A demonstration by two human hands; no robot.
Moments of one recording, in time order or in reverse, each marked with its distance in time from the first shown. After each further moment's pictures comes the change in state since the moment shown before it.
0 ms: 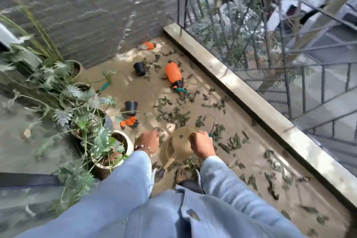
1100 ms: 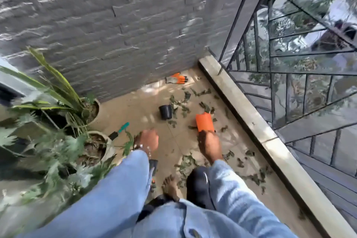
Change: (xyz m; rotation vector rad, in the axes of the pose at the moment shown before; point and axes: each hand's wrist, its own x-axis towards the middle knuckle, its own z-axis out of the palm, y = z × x) left_hand 0.492 -0.096 -0.267 -0.137 -0.024 -0.136; right_hand 0.599 -0.169 -0.044 0.296 0.004 0.155
